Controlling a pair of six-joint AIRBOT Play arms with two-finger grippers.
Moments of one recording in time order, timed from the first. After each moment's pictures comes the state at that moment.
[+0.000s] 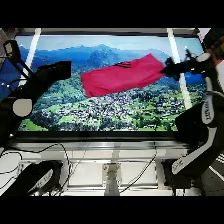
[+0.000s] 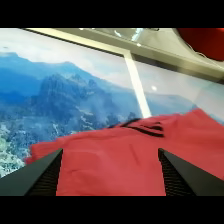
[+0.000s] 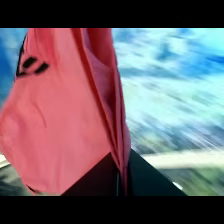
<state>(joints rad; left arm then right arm) -0.26 -0.83 0.87 1.23 -0.28 -1.62 -0.31 -1.89 1.82 -0.96 1.30 1.72</state>
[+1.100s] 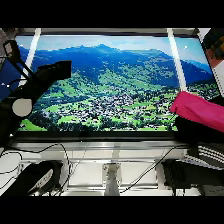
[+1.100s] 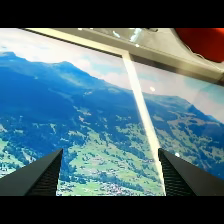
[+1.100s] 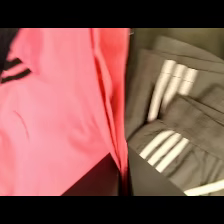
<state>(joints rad) -0.26 -0.83 0.87 1.22 -0.28 -1.62 -1.51 -1.39 1.84 -1.41 1.75 1.62</state>
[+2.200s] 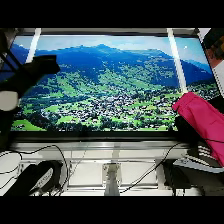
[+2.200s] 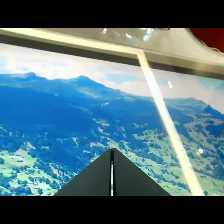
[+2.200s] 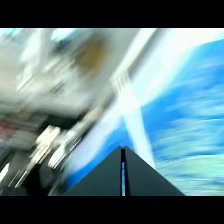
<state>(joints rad) -0.16 -0.83 1.05 1.23 -0.48 -1.52 -0.98 -1.38 1.84 -0.33 1.49 1.57</state>
